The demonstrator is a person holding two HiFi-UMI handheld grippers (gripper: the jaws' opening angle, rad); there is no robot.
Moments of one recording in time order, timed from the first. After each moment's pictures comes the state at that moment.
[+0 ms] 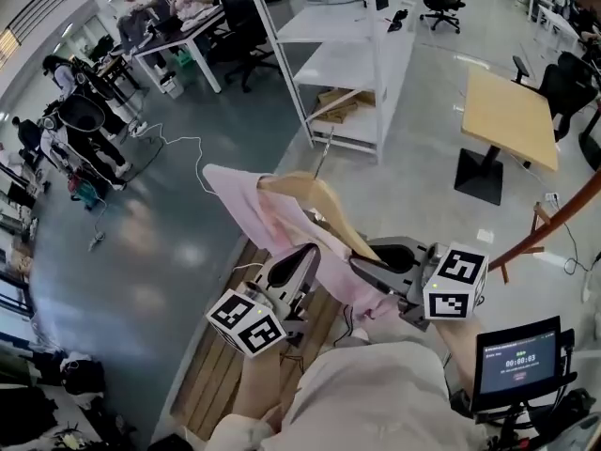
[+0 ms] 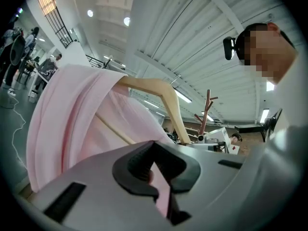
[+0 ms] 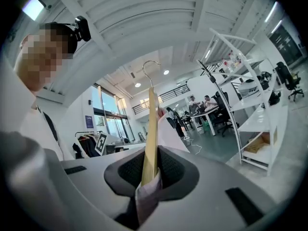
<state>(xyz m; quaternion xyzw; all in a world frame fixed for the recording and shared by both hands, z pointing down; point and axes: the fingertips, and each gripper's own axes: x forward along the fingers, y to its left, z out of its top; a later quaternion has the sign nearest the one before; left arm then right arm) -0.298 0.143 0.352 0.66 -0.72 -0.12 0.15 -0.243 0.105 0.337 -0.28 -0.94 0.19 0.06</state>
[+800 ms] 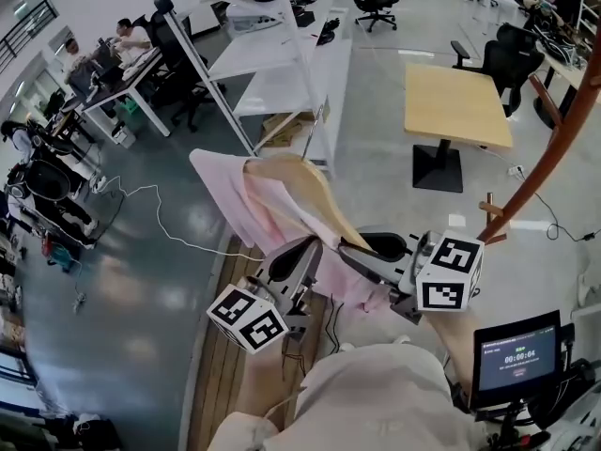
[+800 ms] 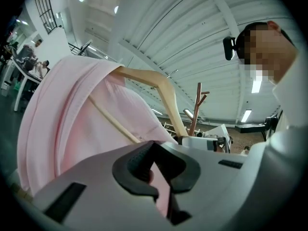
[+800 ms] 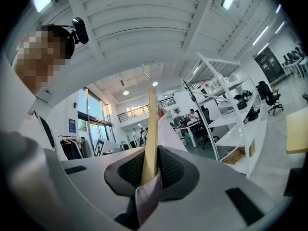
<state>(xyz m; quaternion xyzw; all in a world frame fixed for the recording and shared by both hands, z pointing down) -0.257 0.004 0.331 0.74 -0.64 -0.11 0.15 -0.213 -0.013 0.304 -0.17 -0.97 0.19 0.01</state>
